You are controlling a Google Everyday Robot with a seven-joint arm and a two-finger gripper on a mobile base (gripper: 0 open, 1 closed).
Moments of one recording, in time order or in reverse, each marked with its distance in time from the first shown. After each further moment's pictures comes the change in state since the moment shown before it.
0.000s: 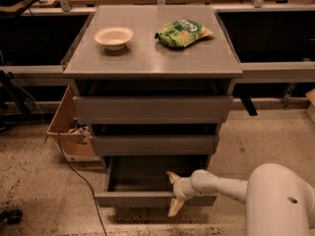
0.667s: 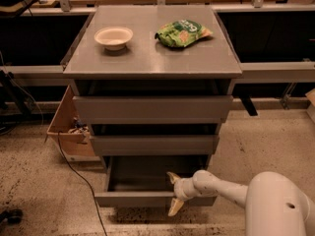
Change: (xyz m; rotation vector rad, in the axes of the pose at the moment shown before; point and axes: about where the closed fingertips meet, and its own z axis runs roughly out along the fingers) arm 0.014 -0.002 0.017 -0.001 -0.047 0.022
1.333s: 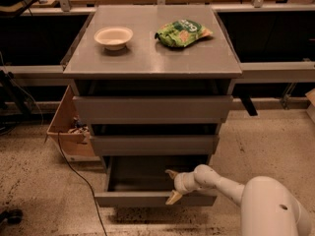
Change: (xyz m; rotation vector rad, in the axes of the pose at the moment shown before) arm 0.009 -0.036 0.010 0.033 -0.047 -0.014
